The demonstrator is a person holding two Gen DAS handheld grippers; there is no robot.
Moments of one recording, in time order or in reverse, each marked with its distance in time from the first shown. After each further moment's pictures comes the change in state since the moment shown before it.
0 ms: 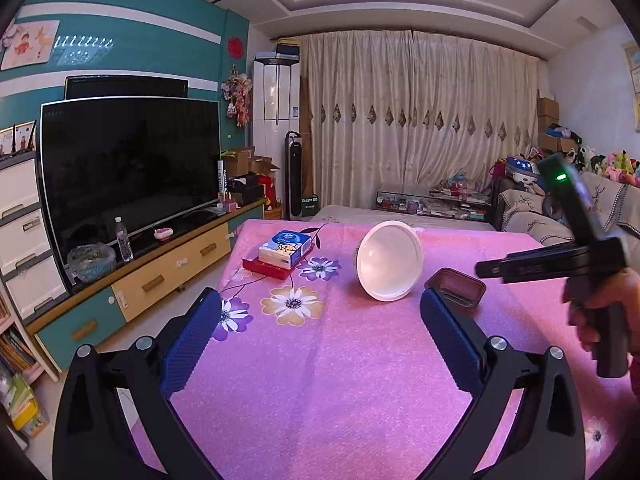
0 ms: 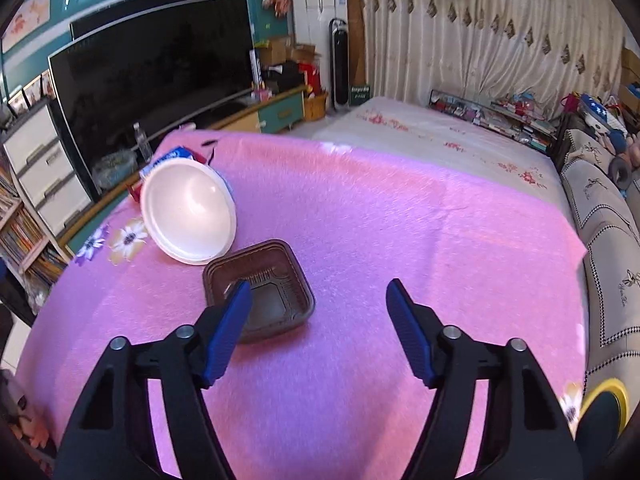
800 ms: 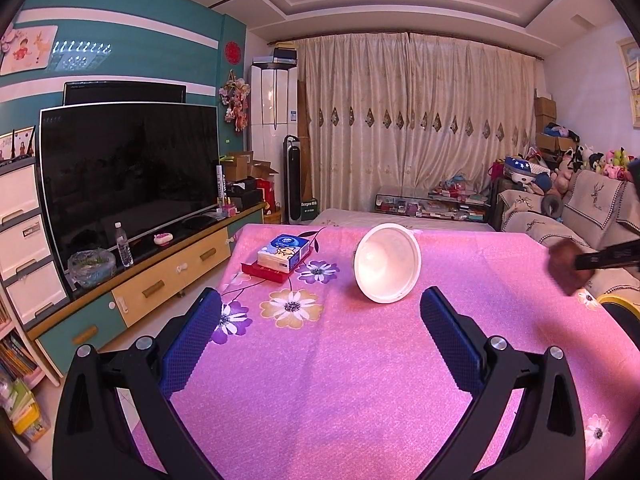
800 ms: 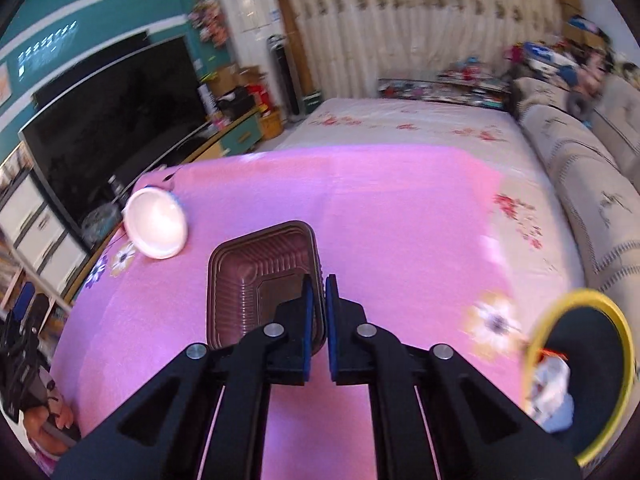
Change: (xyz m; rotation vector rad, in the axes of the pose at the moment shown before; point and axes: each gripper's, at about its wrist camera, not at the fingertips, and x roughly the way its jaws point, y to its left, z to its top) left arm -0.004 -0.003 -0.002 0.017 -0.013 0.001; right arm -0.104 -0.090 -0.063 0.274 -0.082 -0.065
